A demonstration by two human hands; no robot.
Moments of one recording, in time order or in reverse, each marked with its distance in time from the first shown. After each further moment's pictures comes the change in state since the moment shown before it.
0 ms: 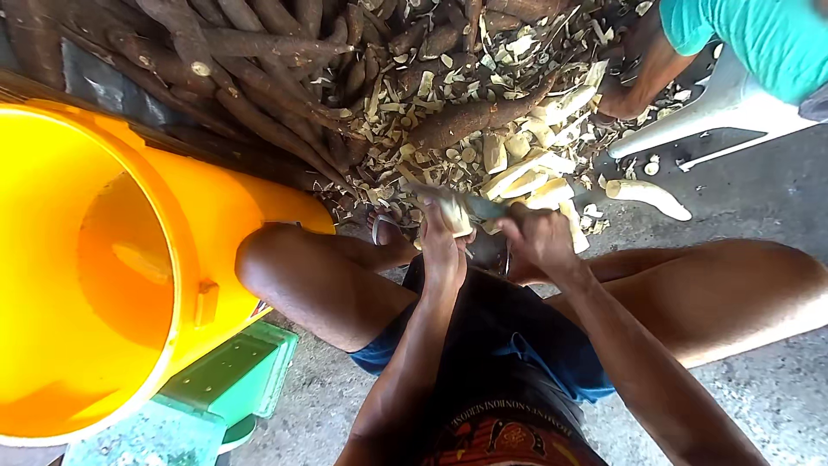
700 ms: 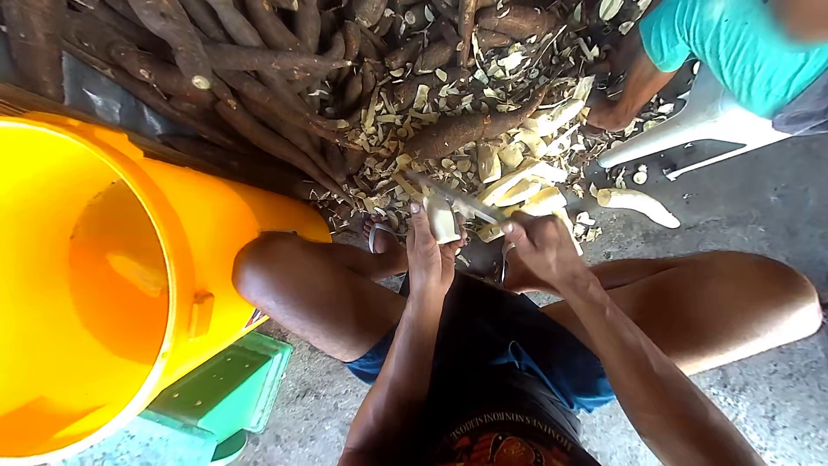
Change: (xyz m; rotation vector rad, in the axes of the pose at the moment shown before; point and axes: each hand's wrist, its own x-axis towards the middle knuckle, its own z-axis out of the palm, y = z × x) left_hand 0.010 0.008 -0.014 -0.120 -0.090 -0.045; right_hand -0.002 -0.011 -0.027 0.260 -0.015 0.000
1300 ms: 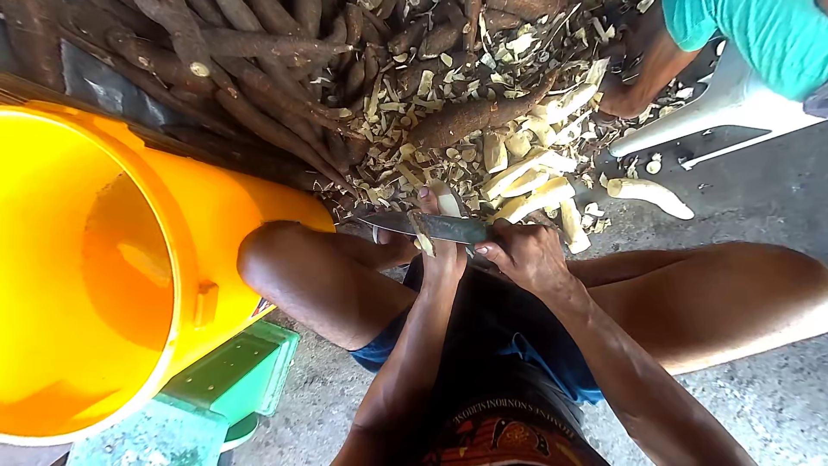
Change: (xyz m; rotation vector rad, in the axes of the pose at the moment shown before) left_hand -0.003 -0.013 0.013 0.044 -0.025 0.170; right_hand -0.014 -0.030 0.025 -0.180 0.135 -0.210
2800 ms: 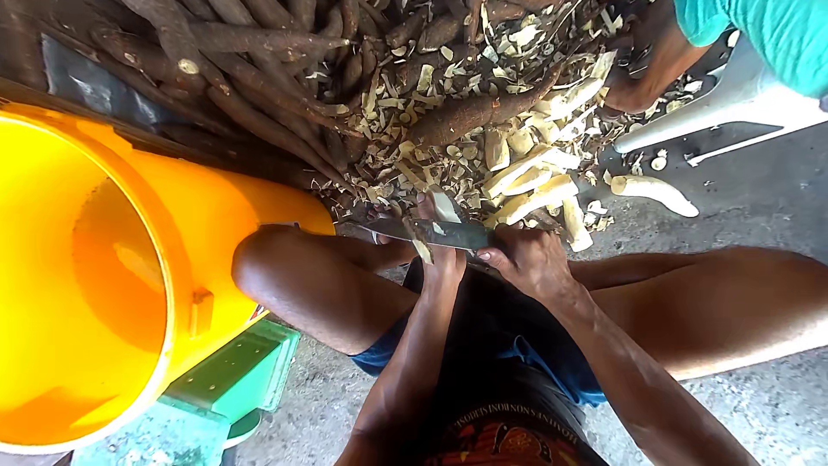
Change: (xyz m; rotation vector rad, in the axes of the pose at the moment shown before) left_hand 0.014 -0.011 -0.009 0.024 0.040 -0.021; right_hand 0.001 0.005 0.004 0.027 -0.044 0.029
